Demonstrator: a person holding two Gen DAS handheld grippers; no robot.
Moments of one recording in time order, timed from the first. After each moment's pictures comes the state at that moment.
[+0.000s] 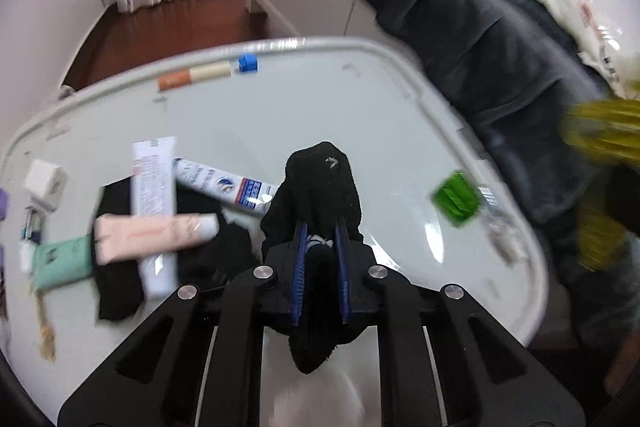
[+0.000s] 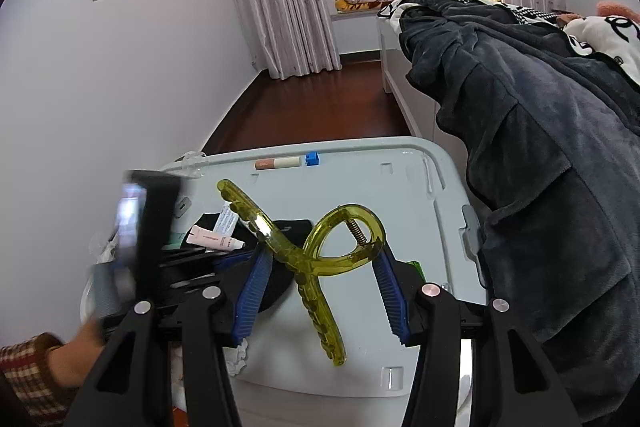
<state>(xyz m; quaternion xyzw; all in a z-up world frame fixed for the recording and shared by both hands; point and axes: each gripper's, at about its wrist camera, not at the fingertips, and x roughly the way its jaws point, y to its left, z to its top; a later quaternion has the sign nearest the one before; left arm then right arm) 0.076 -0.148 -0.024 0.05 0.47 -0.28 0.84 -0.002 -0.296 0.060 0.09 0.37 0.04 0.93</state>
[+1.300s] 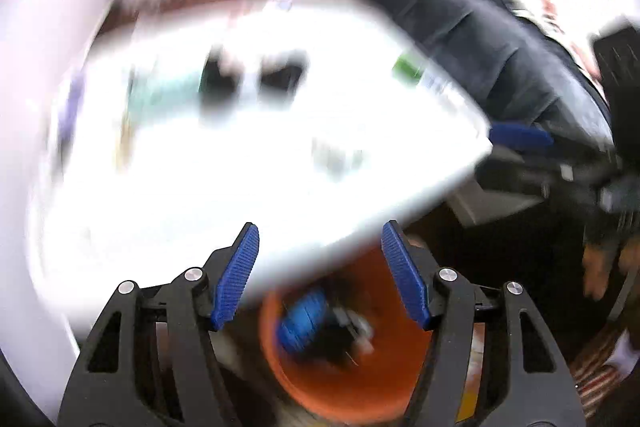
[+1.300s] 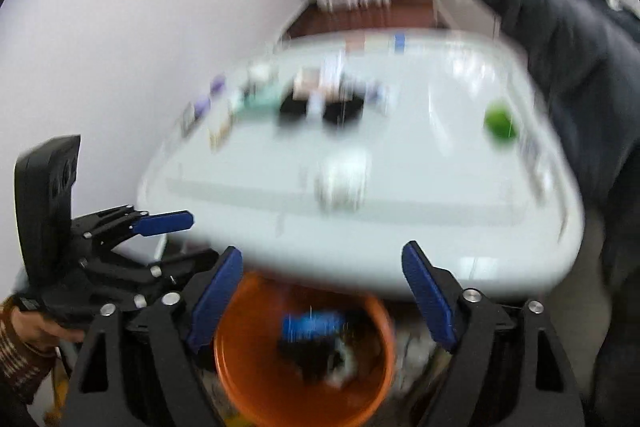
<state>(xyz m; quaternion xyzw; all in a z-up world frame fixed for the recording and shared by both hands) -0.072 -0.014 0.002 0.09 0.44 -0.33 0.83 -0.106 -0.198 0.033 0.09 0.45 0.11 0.88</state>
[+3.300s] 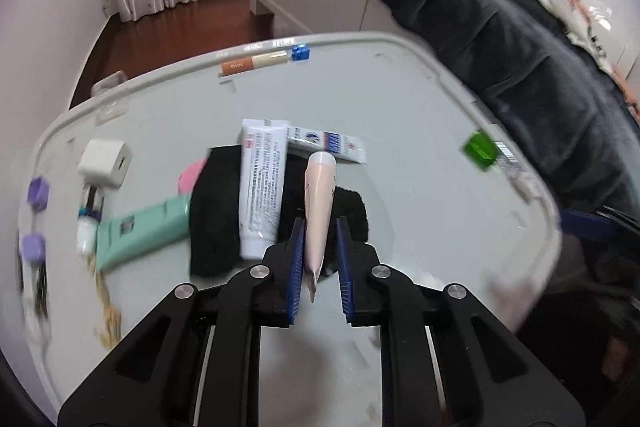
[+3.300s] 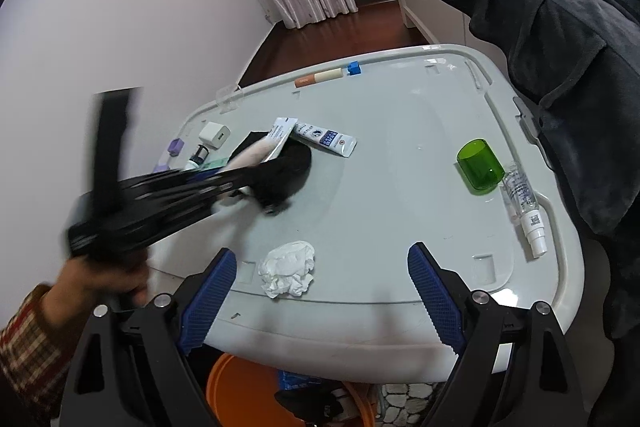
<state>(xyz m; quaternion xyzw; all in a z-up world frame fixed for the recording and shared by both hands) 0.055 -0.061 -0.017 0.08 0.46 -0.29 0.84 -0.037 -0.251 0.011 0.14 0.45 0.08 0.88</state>
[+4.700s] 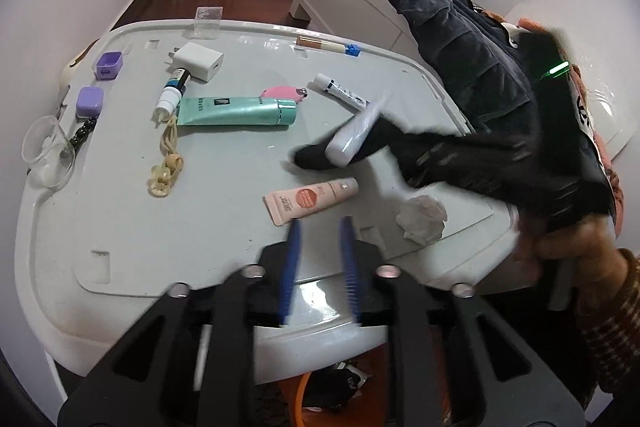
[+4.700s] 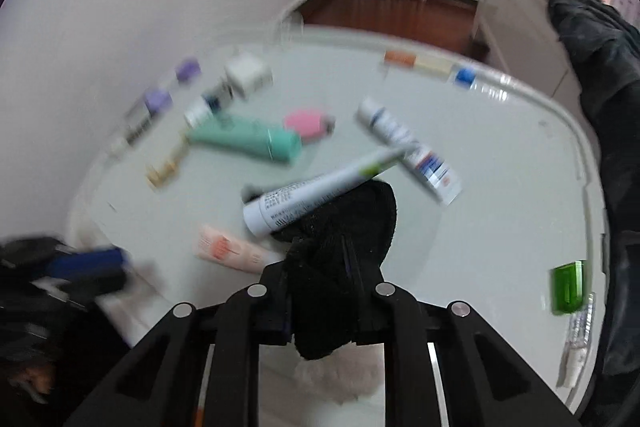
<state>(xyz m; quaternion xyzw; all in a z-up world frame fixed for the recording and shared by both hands) -0.006 0.046 -0.024 -0.06 0.46 -0.27 0.84 0.055 -0.146 -0.008 -0.02 0.49 0.14 0.86</state>
